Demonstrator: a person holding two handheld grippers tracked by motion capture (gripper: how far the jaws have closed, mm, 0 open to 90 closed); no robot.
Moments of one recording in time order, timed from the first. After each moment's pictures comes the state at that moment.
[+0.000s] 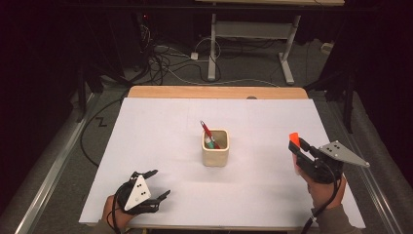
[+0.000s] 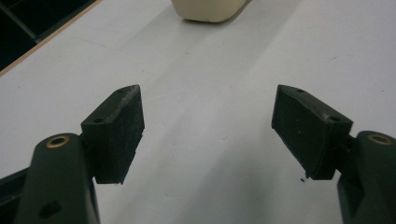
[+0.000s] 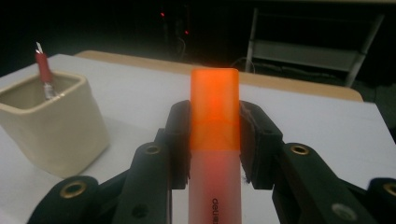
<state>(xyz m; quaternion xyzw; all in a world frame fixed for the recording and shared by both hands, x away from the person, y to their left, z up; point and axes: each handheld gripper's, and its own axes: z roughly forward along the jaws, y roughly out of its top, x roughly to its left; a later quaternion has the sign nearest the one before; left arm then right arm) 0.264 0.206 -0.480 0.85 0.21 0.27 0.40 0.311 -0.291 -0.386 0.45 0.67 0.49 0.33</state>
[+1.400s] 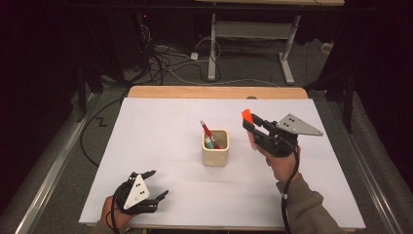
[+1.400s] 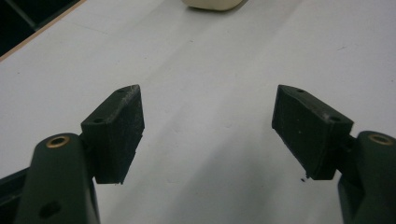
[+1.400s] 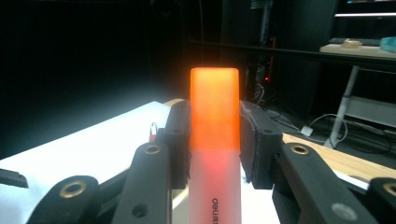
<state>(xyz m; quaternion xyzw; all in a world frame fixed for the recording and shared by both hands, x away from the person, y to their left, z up) 0.266 0.211 -0.483 0.85 0.22 0.26 0.39 0.367 -0.197 -0.360 0.31 0.69 0.60 0.25</state>
